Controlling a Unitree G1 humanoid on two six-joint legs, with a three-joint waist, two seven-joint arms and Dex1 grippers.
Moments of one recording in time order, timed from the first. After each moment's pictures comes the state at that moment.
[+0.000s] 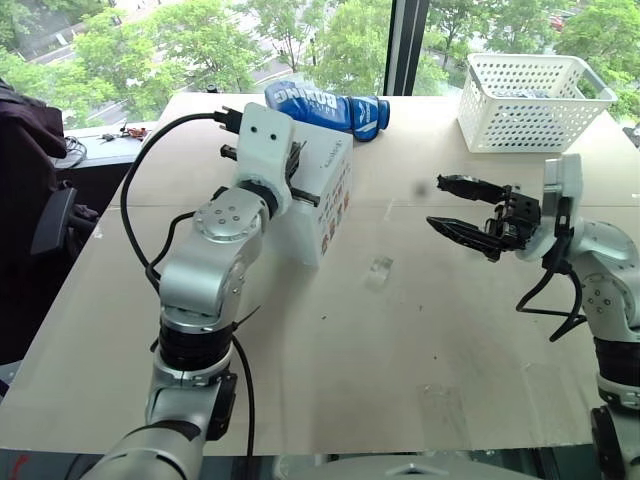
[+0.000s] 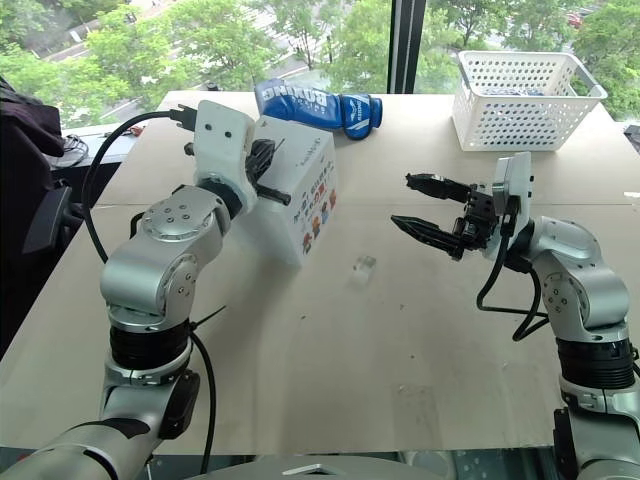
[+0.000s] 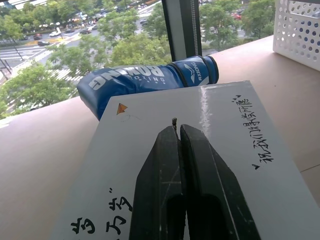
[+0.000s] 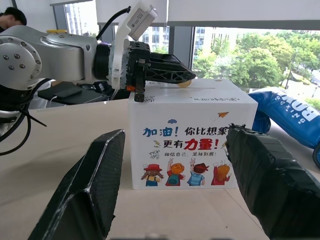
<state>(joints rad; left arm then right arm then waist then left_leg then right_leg) -0.63 0.35 -0.02 -0.49 -0.15 1.02 -0.08 -0.41 -0.58 -0.12 -0.22 0.68 0.38 1.04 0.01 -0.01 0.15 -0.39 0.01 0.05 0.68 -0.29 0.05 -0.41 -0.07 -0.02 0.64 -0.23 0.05</state>
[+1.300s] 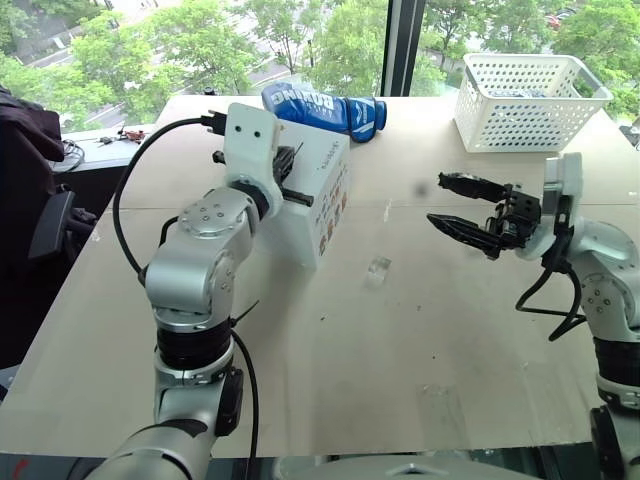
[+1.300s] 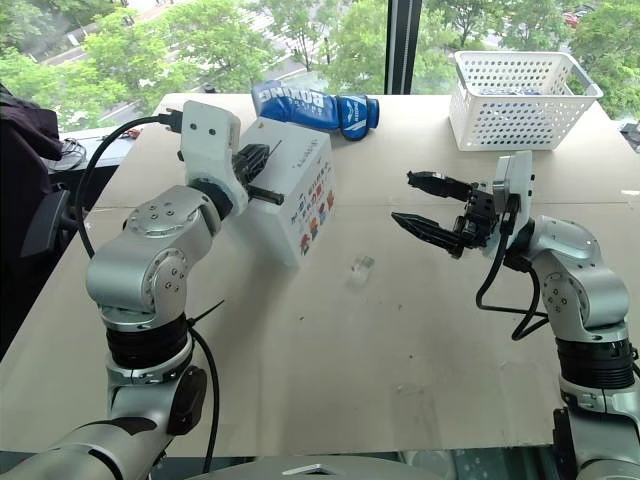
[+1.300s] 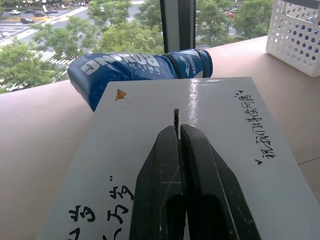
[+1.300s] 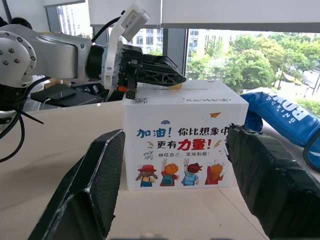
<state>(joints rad) -0.63 0.31 0.08 -0.49 -0.18 1.11 -0.15 -0.41 -0.58 -0.12 -0.21 0.68 0.38 1.02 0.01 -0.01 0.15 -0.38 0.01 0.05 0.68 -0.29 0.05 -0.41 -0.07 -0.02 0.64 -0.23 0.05</state>
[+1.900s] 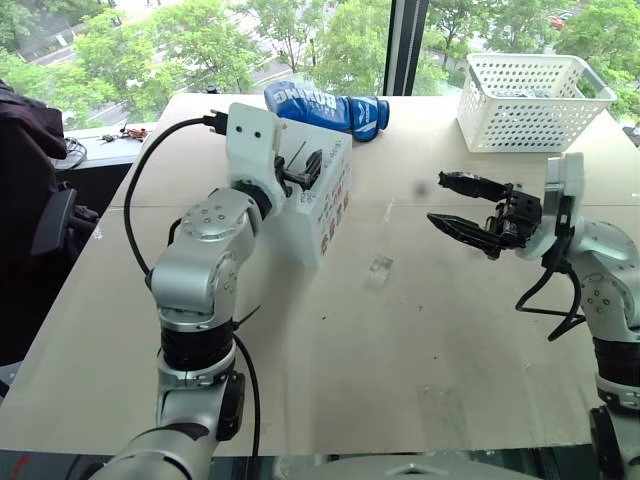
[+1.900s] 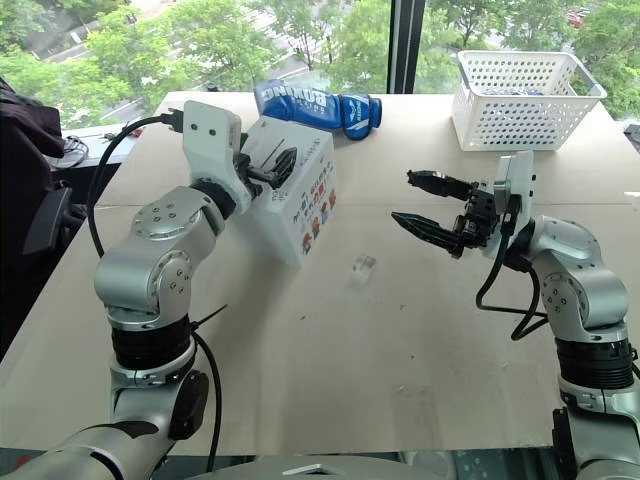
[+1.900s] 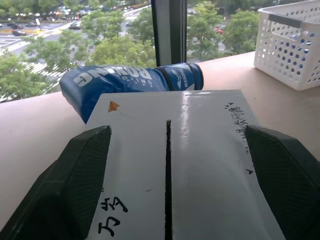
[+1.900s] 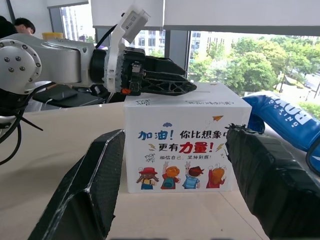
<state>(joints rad) -0.59 0.28 0.09 -0.48 -0.24 0.93 -0.23 -0.40 -0.58 -0.13 -0.21 0.68 0.36 1.04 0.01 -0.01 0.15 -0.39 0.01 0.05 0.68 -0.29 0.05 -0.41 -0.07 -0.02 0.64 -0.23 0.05</state>
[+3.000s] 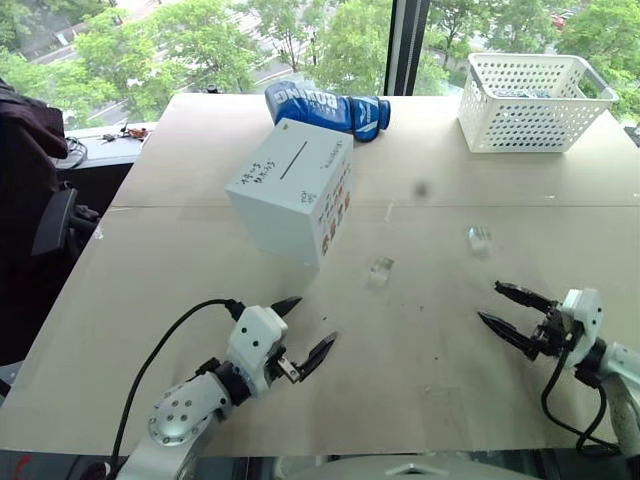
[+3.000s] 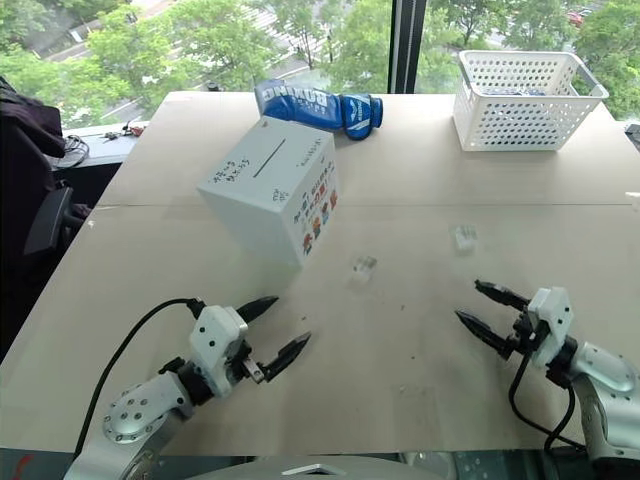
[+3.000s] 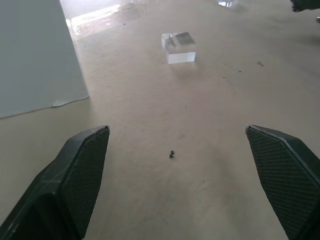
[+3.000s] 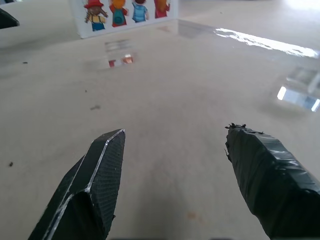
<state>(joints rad) 0.41 0.46 -0.03 -0.62 -0.23 0.23 -0.59 0.23 -0.54 -0.26 -0.01 0.47 -0.09 1.05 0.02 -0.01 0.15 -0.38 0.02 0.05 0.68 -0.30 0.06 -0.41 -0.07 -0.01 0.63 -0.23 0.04</state>
